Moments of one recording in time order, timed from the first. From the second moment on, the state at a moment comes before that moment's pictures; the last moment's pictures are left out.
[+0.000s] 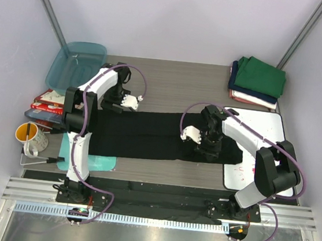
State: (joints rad) left arm -0.20 2.16 1.78 -1.16 -0.11 1.57; right arm 0.45 1.57 1.04 -1.04 -0.22 -0.98
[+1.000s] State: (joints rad) left arm -0.18 2.17 1.80 -1.17 -0.11 1.56; right arm 0.45 1.60 1.14 -1.31 -0.14 -1.07
